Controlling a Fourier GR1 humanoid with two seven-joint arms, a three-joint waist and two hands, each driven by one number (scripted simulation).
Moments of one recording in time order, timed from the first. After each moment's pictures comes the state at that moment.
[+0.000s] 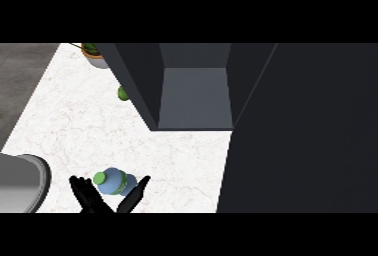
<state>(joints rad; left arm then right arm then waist) 0.19 0.00 -0.30 -1.21 0.84 0.86 -1.03 0.14 -0.29 0.73 -2.48 0.12 -0.39 0.29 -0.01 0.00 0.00</state>
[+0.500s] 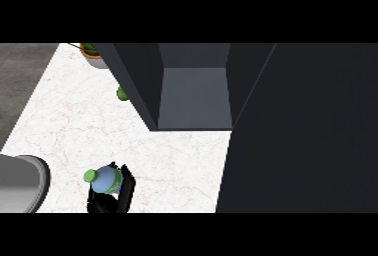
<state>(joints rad) 0.09 0.00 -0.30 -1.05 1.01 0.71 -1.14 0.11 -0.30 0.74 -2.48 0.13 -0.42 0.32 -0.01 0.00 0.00</state>
